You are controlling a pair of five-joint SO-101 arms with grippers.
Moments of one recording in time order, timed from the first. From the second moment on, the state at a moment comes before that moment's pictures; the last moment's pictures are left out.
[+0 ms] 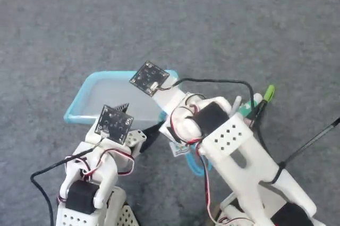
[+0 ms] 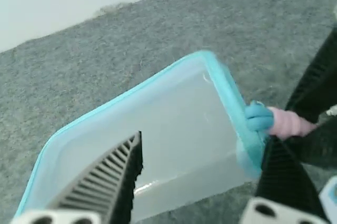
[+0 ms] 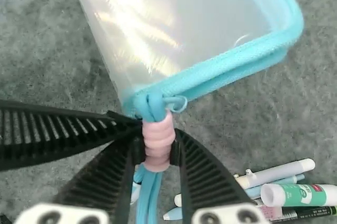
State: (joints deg) left arm 8.2 -102.8 81.7 64.1 -7.0; right arm -43.0 -28.7 27.3 75.6 13.8
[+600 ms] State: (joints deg) left arm 8.4 -102.8 89.0 56.7 -6.8; right arm -43.0 -30.1 27.3 77.2 13.9
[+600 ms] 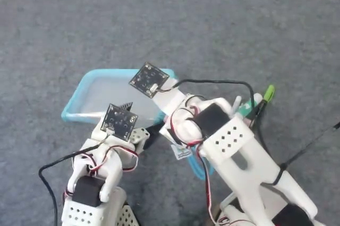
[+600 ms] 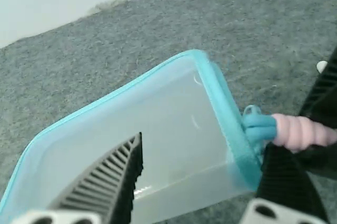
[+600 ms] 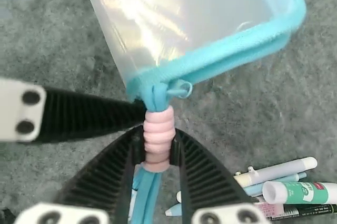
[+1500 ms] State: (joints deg) left arm -1.7 -102.7 90.9 54.9 -6.5; right arm -24.1 -31.1 36.7 70.4 20.4
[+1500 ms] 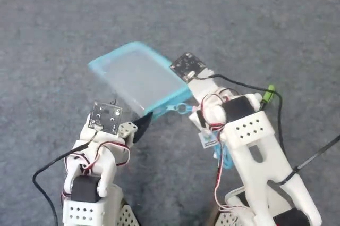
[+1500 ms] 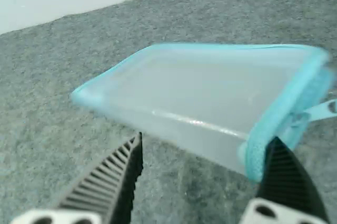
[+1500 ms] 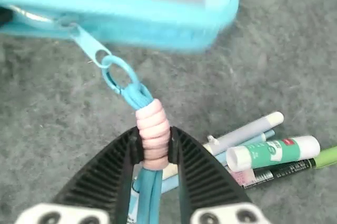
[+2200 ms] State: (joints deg) left arm 2.4 -102.7 86.5 60.4 -6.5; right arm -32.7 -40.7 35.5 74.3 13.7
